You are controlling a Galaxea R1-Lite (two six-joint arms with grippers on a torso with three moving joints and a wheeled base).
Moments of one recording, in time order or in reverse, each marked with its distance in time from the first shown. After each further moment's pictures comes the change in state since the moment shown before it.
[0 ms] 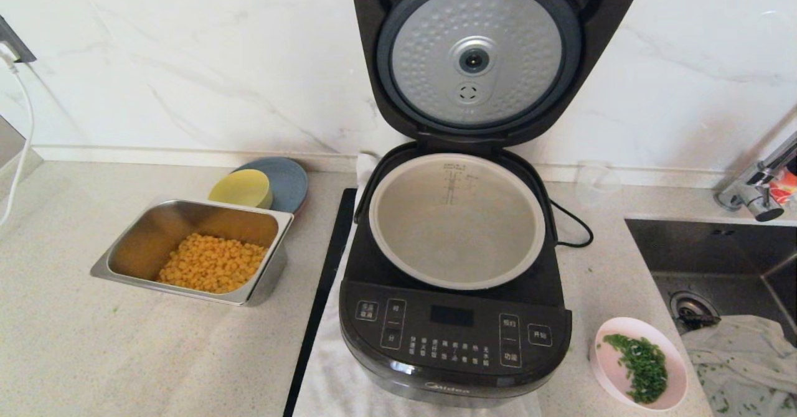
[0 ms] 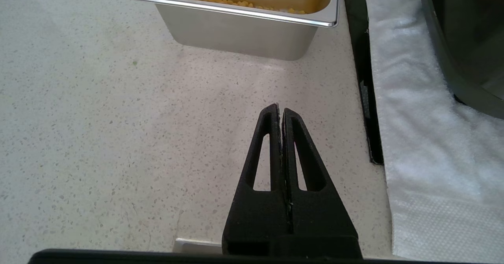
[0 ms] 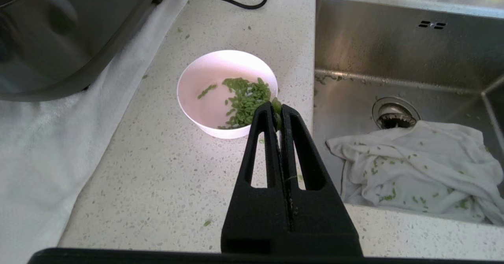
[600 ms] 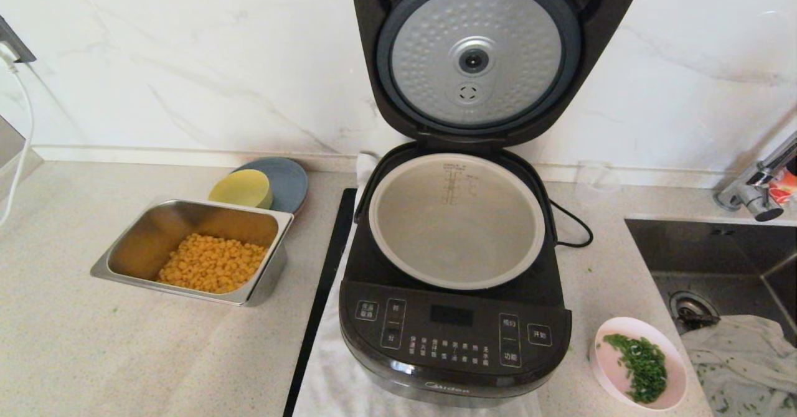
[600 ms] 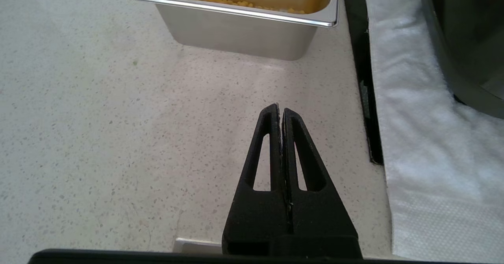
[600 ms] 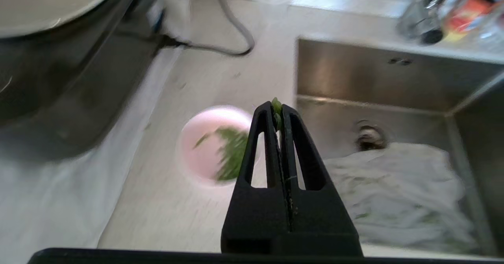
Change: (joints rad) left arm 0.000 0.000 0.000 0.000 0.000 0.000; right arm -0.013 0.304 -0.394 0.080 -0.033 -0.009
